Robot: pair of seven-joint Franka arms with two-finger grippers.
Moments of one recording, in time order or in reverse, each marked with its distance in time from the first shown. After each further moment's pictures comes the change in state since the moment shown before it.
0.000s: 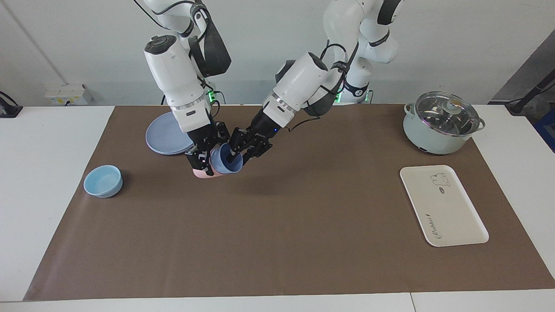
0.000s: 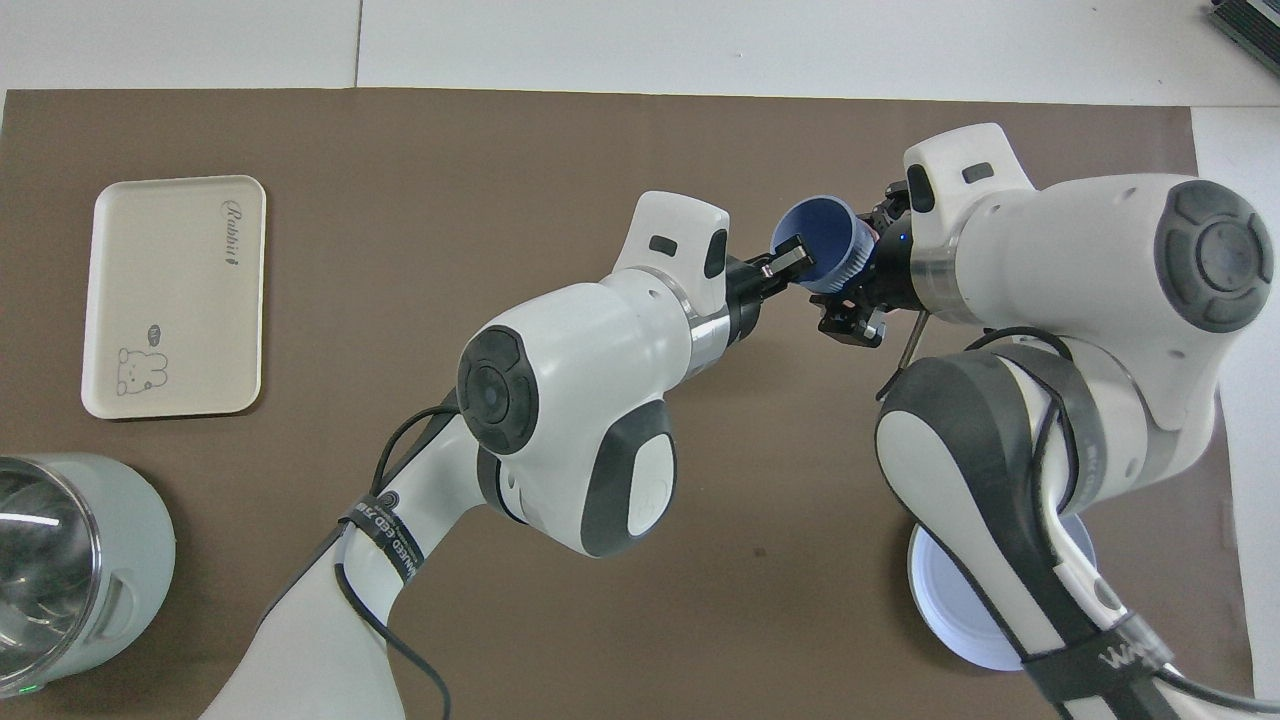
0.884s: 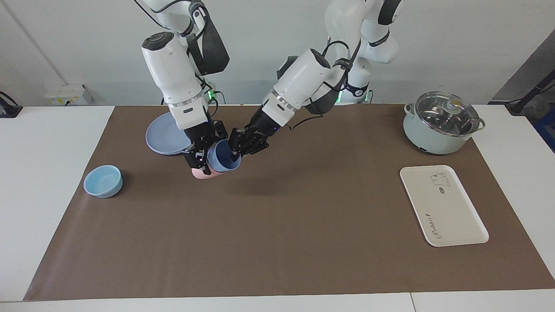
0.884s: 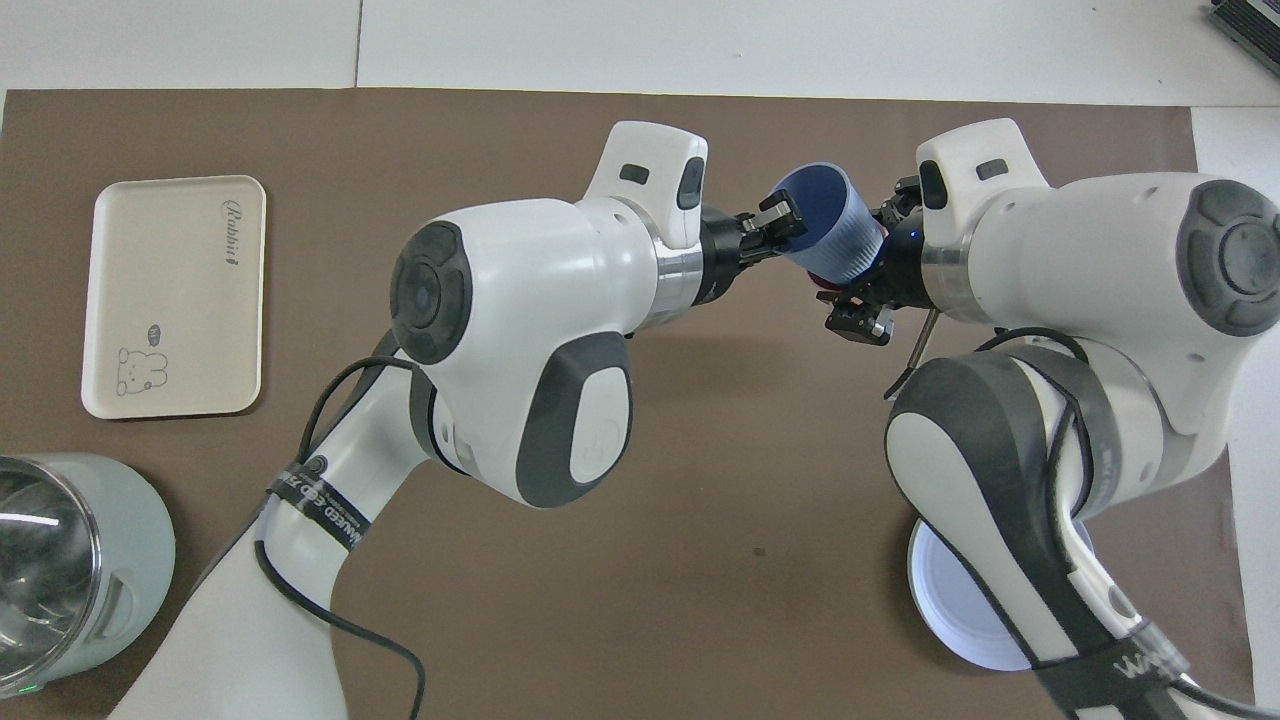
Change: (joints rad) left arm 0.073 -0.009 0.044 0.186 0.000 -0.341 -0.001; right arm 0.000 -0.010 -0.003 0.000 -0.002 -0.001 0.000
